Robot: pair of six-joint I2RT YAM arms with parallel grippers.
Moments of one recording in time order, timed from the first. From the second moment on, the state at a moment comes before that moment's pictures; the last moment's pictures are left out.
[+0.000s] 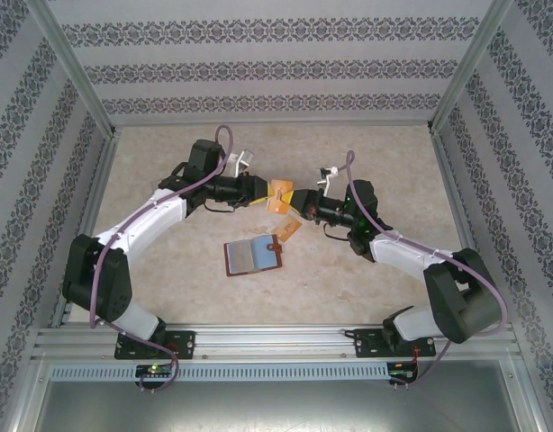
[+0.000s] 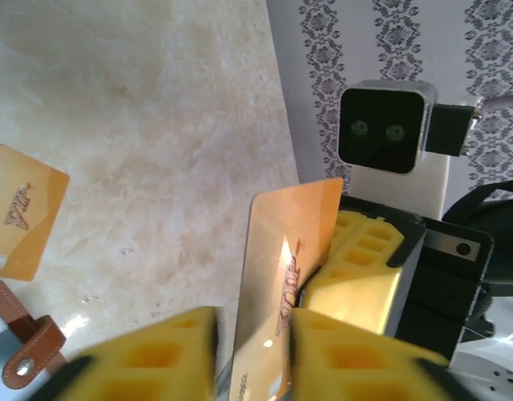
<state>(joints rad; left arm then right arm) -0.37 1.55 1.18 -0.30 0.84 -0.71 0.44 1.40 0.63 0.66 -0.75 1.20</state>
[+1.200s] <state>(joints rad) -0.37 1.52 0.77 -0.53 0.30 -0.66 0.62 1.82 0.74 0.28 -0.75 0.81</state>
